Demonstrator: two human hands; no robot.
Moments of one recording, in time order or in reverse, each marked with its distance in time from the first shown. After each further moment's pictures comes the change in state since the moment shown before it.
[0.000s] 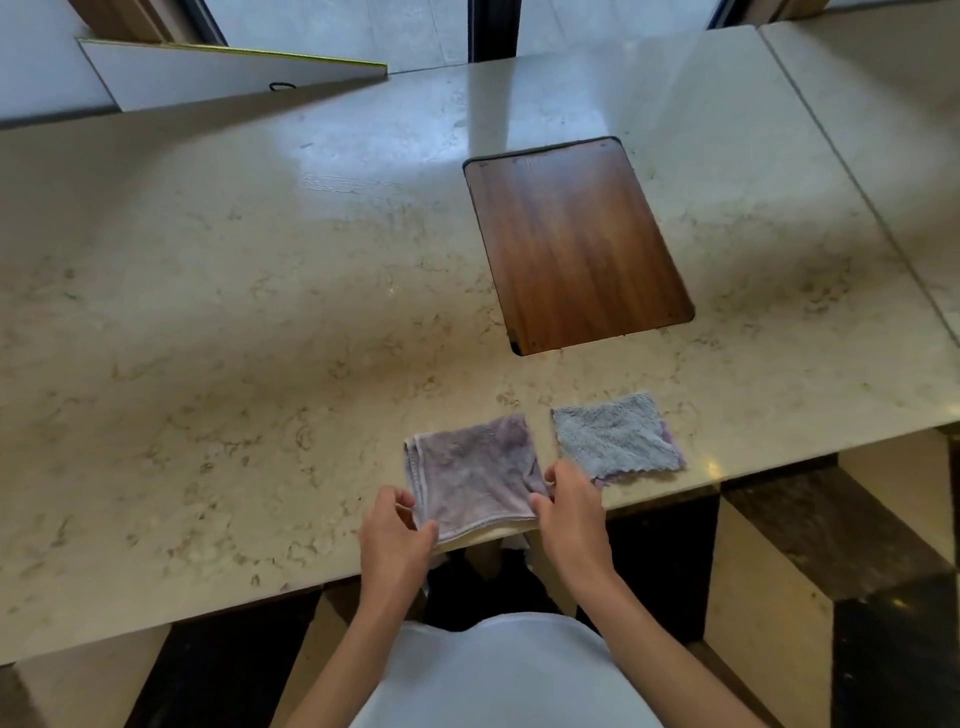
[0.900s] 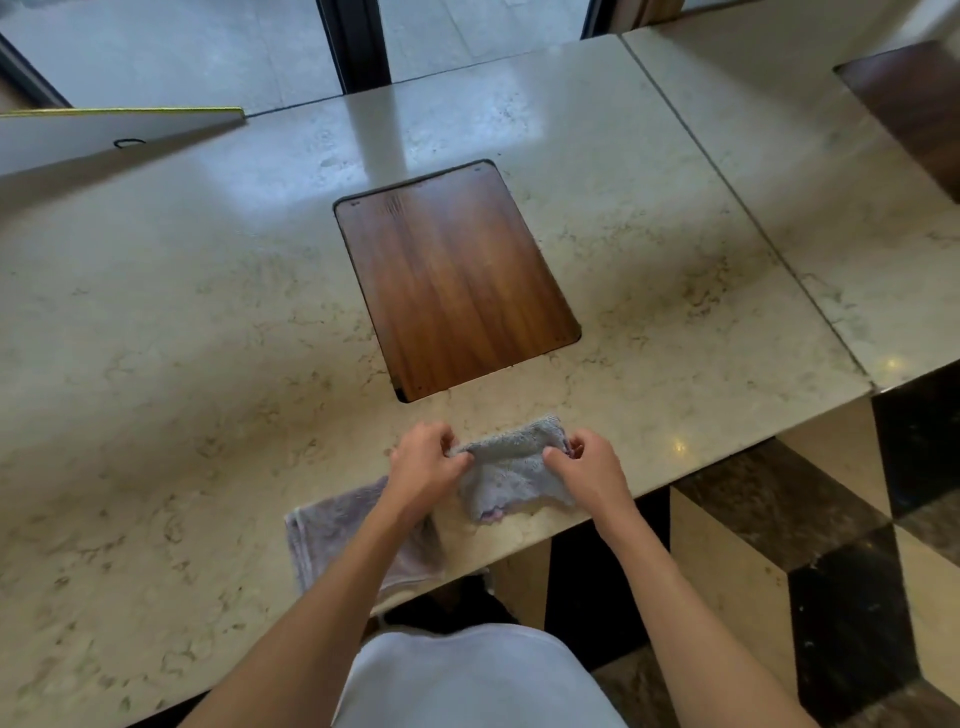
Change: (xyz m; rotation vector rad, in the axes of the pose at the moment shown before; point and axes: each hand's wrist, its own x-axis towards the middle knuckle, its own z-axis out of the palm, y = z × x) left_hand 0.062 0.157 0.121 0.356 -0.343 0.444; right_hand 0.106 0.079 -0.126 0.312 0.002 0.173
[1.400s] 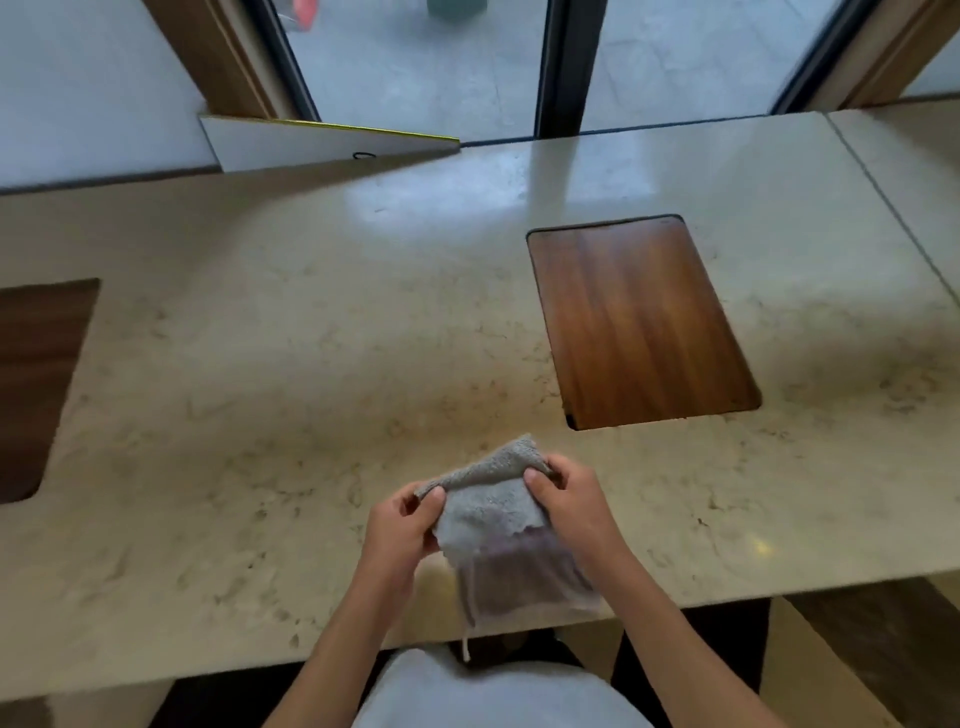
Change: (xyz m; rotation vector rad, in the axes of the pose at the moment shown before) left_hand -0.110 -0.134 -0.111 -1.123 0.282 -0.378; right_hand -0.065 -0.117 0.160 0.212 -0.342 -0.214
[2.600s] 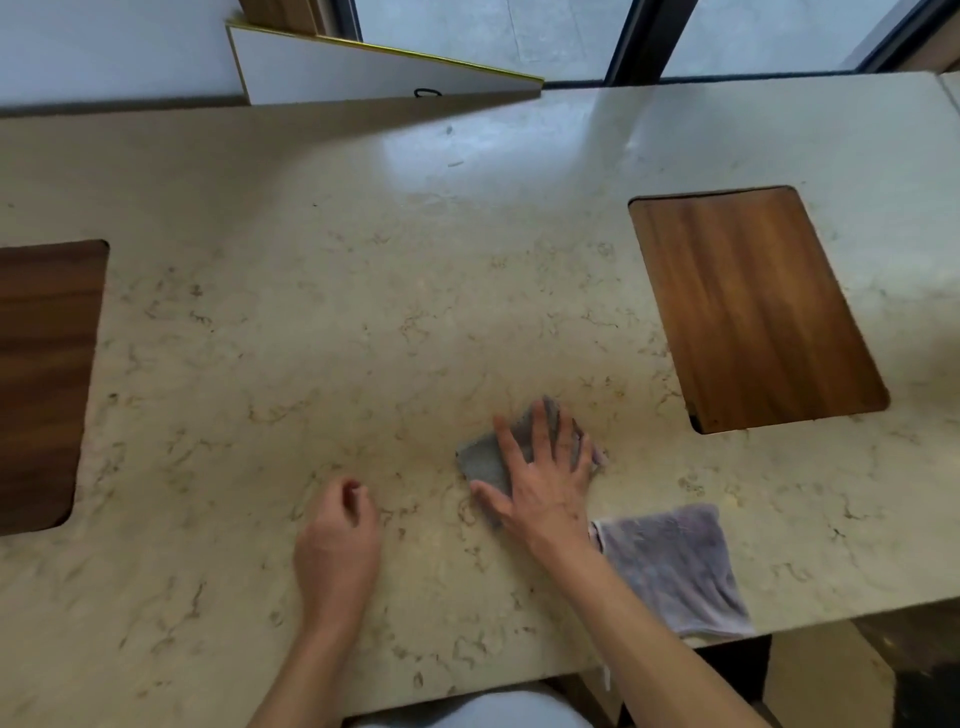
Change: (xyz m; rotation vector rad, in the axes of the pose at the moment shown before) left_hand 0.071 0.028 -0.186 0.784 0.499 0.317; right_hand 0.082 0.022 0.190 -1.200 0.140 -0.251
